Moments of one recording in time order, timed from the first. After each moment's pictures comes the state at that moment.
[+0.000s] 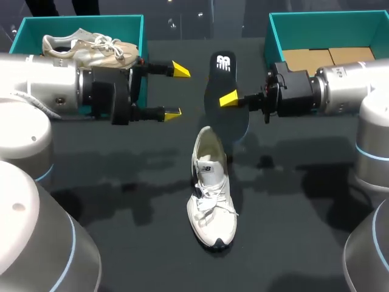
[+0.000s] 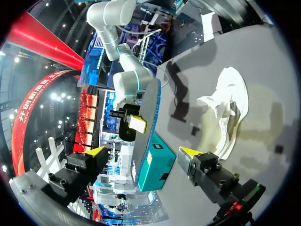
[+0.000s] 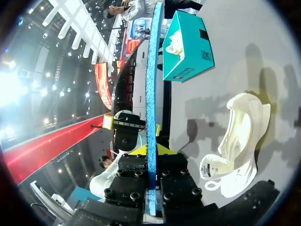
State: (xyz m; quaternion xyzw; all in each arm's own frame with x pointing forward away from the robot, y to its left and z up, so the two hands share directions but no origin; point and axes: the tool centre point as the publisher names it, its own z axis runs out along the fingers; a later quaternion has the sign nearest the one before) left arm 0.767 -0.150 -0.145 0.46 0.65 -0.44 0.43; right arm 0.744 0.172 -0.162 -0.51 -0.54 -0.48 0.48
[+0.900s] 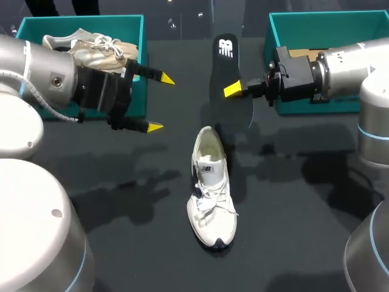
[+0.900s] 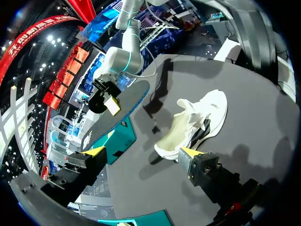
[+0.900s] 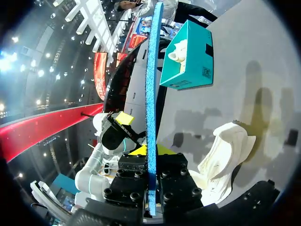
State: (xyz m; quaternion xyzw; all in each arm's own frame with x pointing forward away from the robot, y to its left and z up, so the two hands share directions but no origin) left arm 0.767 -0.110 -0.183 0.30 0.83 -0.38 0.28; right arm 0.781 0.159 -0.173 -0.47 -0.60 -0.48 0.42
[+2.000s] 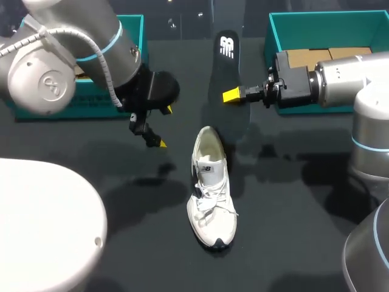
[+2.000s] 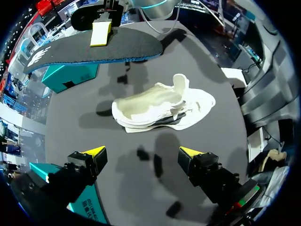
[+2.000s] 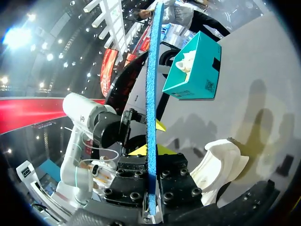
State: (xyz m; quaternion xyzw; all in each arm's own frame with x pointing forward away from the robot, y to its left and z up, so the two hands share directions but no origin) left arm 0.752 -0.100 -0.254 0.06 0.98 -0.16 0.04; right arm 0.786 0.160 -0.193 -0.43 -0.63 -0.54 0.36
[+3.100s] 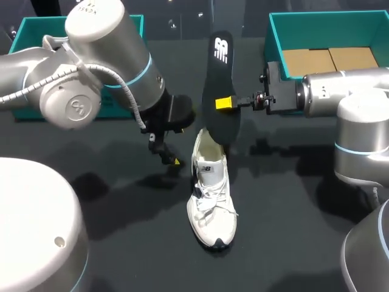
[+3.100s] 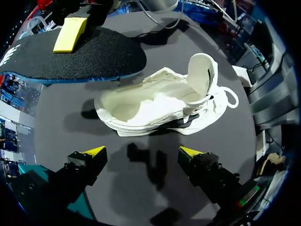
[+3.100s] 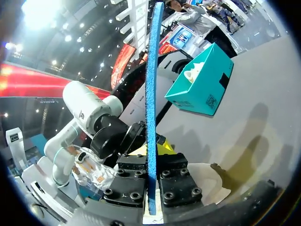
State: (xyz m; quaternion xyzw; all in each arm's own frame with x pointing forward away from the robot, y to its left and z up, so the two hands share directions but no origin) left arm 0.754 -0.124 -0.324 0.05 0.99 -0.15 0.03; right arm 0.809 0.176 -0.238 -0.34 -0.66 -0.60 0.30
